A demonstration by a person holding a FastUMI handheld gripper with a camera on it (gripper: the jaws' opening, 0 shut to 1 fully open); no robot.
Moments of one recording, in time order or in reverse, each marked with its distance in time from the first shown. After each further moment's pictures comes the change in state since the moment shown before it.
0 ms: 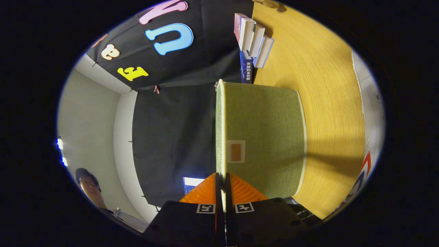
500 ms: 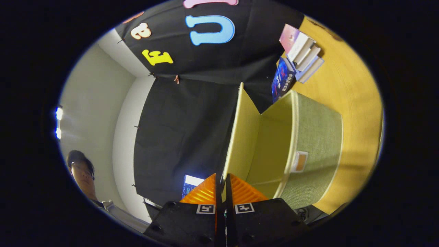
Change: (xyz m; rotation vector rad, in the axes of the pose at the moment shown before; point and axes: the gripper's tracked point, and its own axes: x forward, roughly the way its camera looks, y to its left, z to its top) arm 0.047 0.100 -0.007 -0.251 -0.023 0.004
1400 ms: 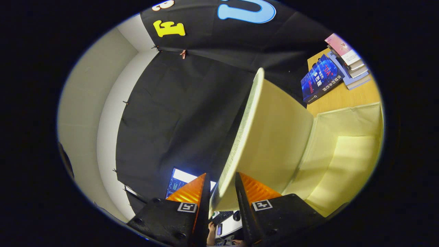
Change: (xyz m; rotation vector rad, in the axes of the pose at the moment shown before) arm 0.162 0.060 -0.032 -0.128 0.123 -0.041
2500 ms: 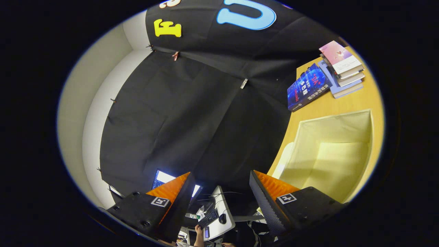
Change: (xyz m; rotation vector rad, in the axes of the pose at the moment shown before) arm -0.035 -0.022 0.006 -0.065 -0.080 -0.151
